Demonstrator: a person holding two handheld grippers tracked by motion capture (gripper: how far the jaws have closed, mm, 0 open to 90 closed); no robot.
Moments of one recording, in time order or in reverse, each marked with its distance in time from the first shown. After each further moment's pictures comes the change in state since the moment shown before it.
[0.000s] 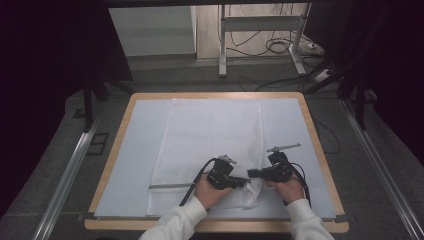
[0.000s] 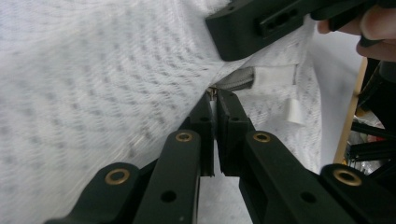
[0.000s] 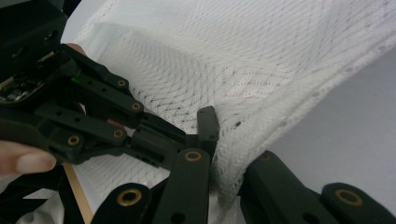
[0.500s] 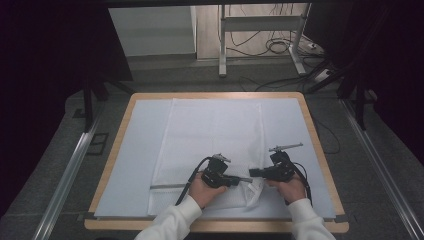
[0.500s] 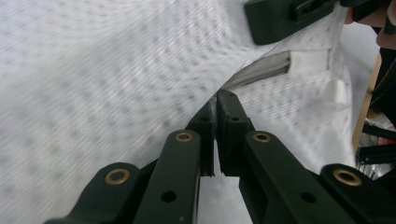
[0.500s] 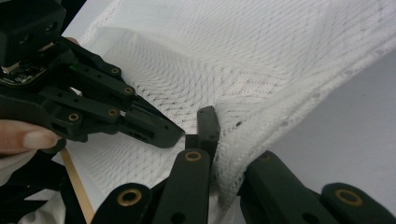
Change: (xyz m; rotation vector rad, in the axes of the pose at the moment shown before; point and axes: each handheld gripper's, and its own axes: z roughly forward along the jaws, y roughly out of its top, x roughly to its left) left arm 0.009 -0.005 -0.013 -0.002 0.034 -0.014; right arm -0.003 0.000 -0.005 -0.015 0.002 0.001
